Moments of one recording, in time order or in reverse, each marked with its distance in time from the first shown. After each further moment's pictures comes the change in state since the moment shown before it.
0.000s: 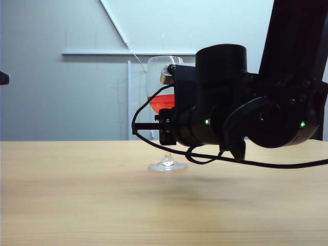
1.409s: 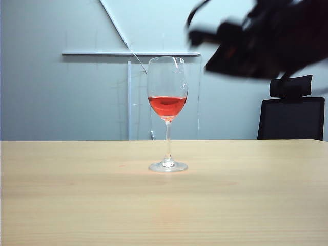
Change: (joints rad) left arm 0.373 -0.008 0.000 0.000 0.000 0.000; right arm 0.209 -0.941 -0.520 -0.408 0.120 -0.027
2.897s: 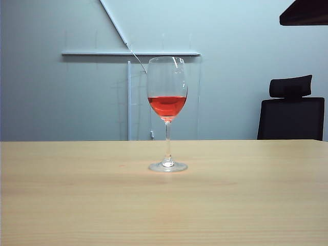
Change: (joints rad) left arm 0.168 -0.021 0.000 0.000 -0.003 0.000; right arm 0.004 -0.752 -0.003 -0.790 0.000 0.043
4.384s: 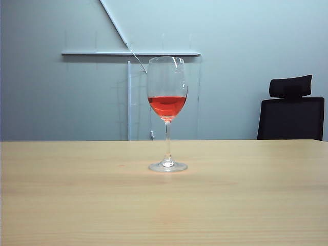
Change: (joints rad) left arm -0.001 0.000 0.000 0.000 0.000 0.000; right arm -0.893 -0.385 -0.249 0.075 -0.489 0.042
